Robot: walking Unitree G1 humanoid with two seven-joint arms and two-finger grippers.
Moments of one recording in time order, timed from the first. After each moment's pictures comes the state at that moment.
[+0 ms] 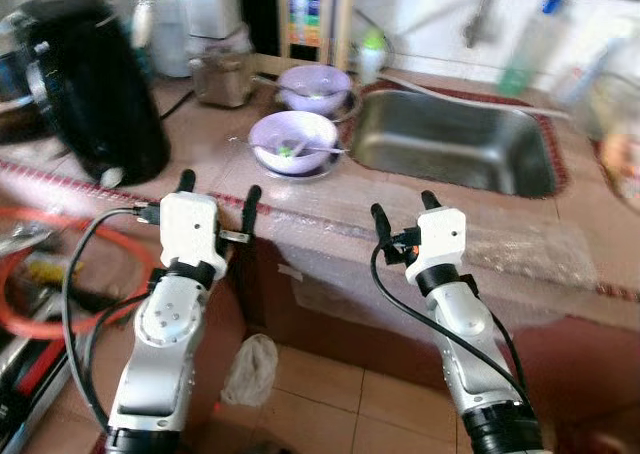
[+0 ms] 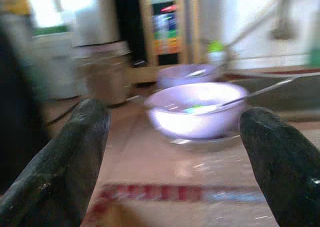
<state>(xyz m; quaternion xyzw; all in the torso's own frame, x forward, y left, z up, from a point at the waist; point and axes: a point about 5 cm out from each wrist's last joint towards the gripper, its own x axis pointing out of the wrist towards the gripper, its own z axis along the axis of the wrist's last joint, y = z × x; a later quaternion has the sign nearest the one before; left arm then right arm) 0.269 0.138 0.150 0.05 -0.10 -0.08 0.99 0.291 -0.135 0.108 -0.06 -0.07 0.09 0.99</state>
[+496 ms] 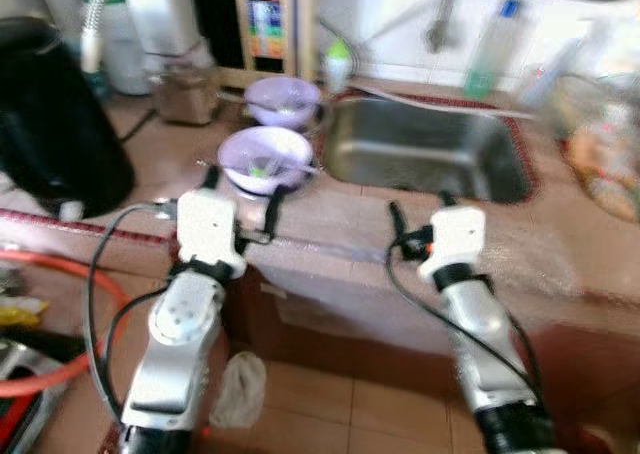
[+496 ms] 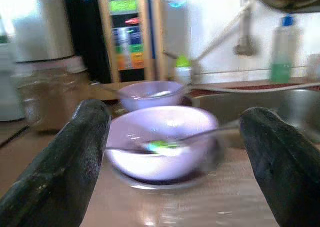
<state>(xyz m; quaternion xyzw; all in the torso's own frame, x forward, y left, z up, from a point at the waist) 0.268 0.126 0.153 0.04 -0.11 -0.12 0.99 0.292 -0.146 0.109 -0.06 -0.07 0.07 0.99</state>
